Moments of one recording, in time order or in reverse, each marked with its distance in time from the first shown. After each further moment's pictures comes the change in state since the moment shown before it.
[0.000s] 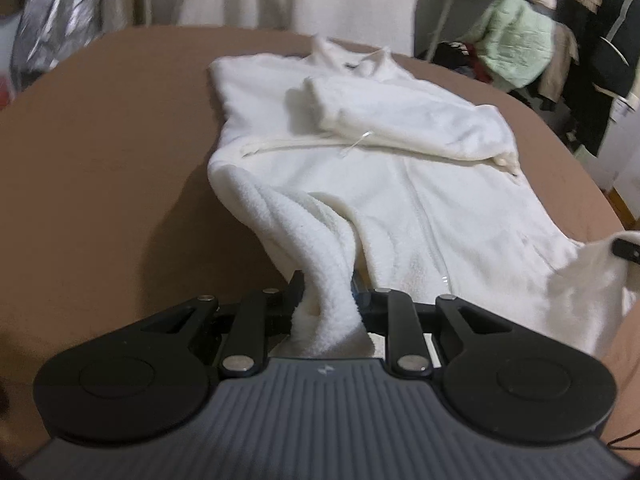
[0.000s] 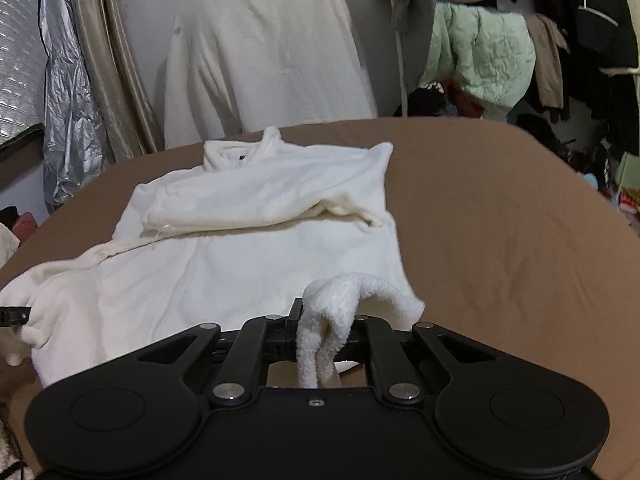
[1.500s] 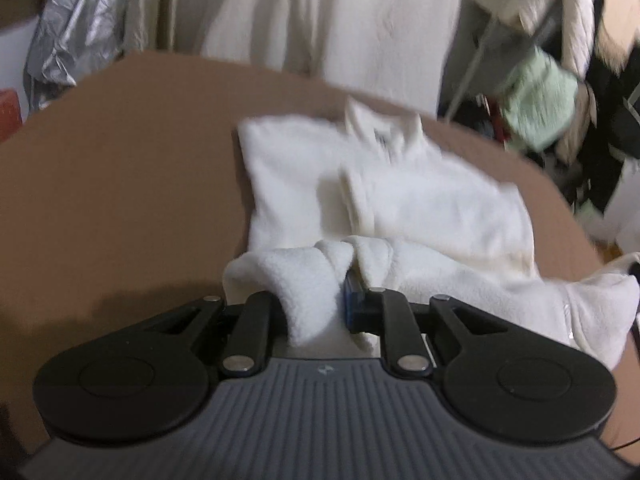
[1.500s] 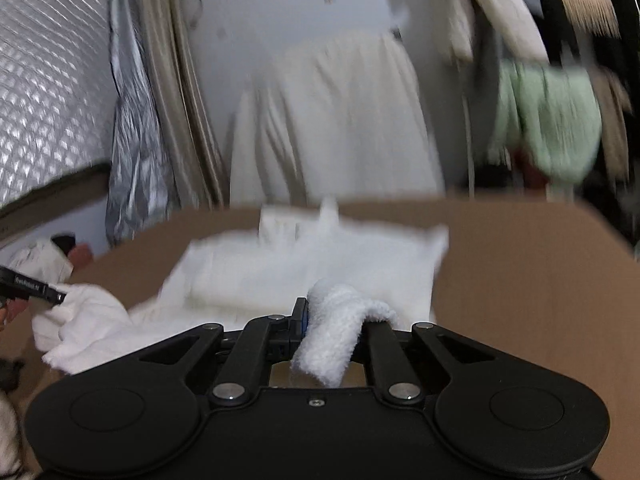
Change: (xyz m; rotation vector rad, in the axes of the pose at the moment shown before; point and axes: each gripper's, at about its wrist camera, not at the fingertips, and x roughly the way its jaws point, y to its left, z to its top) left arm 0.006 0.042 0.115 -0.109 -0.124 0.015; right arm 0.020 -0.026 0.078 -0.106 -0.238 0.262
